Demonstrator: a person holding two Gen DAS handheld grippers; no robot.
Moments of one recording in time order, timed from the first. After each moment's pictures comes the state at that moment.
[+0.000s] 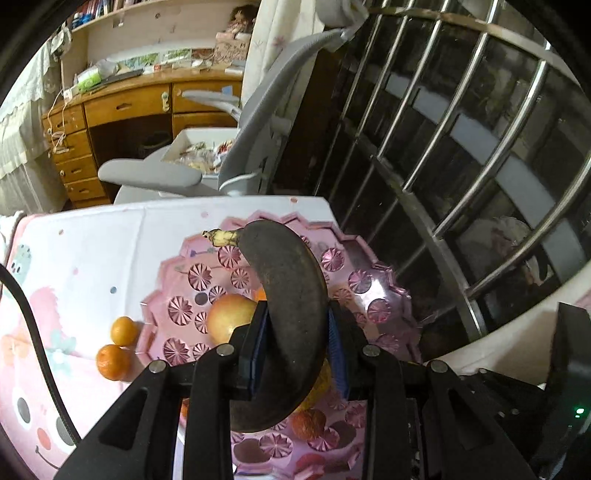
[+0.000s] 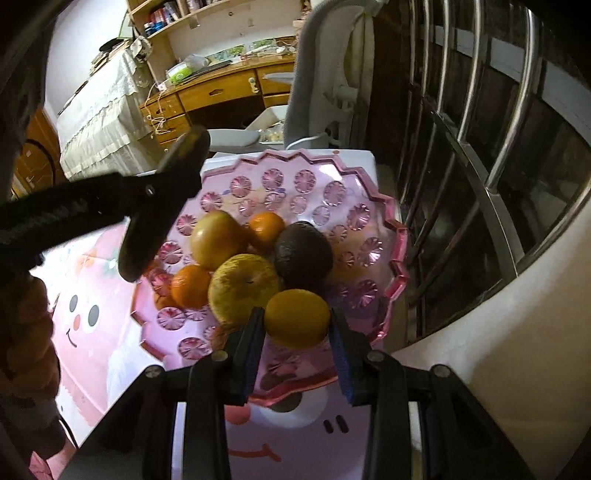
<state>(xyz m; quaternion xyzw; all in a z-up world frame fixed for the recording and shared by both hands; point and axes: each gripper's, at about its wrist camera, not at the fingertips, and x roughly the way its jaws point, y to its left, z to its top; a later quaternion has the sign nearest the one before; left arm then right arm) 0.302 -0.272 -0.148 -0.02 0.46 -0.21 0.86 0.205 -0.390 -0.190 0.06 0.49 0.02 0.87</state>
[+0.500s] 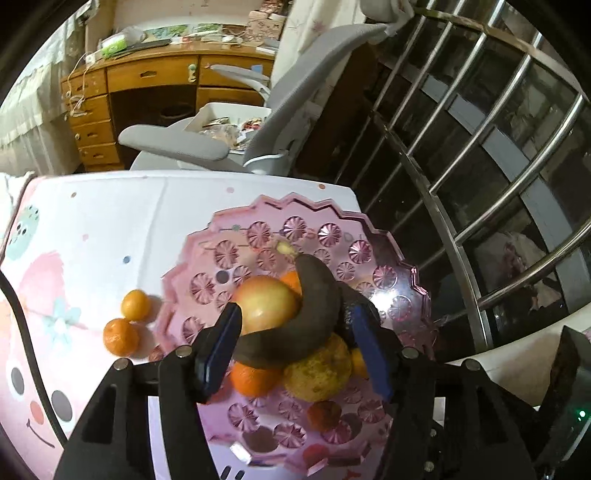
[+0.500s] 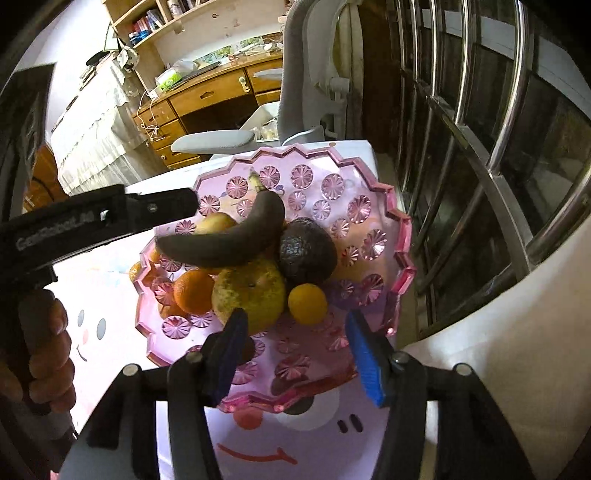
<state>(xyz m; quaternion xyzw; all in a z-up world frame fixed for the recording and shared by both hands) 0.311 -0.239 -0.156 -0.07 0.50 -0.17 0.85 0.207 -0.389 -0.193 0.10 0.50 0.02 0.86</state>
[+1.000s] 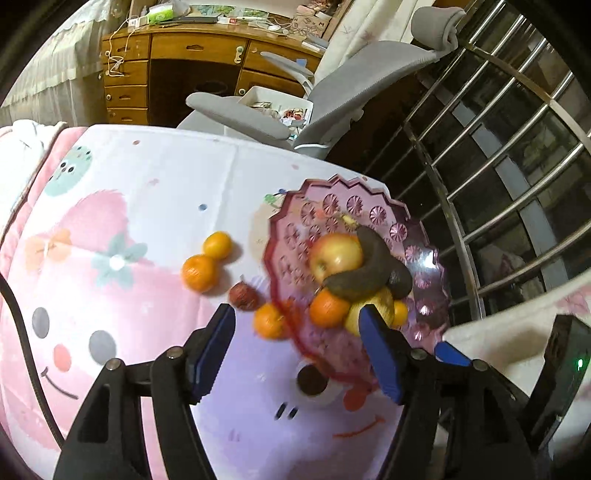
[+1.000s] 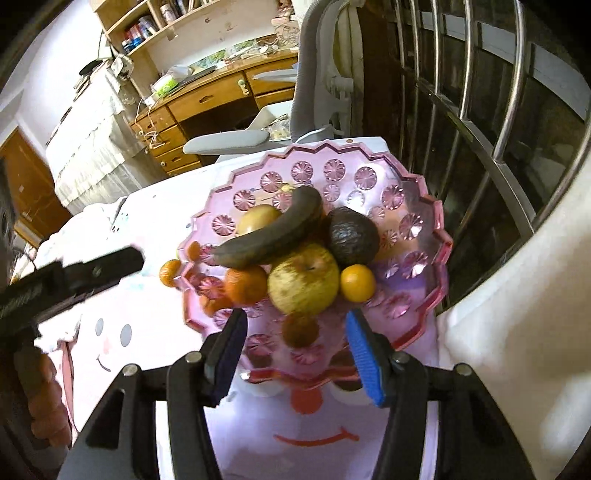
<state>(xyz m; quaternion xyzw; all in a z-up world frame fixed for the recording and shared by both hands) 0.262 -0.128 -0.147 -0.12 0.52 -0.15 0.83 0.191 -0.338 -0.177 0.12 0.49 0.00 0.86</state>
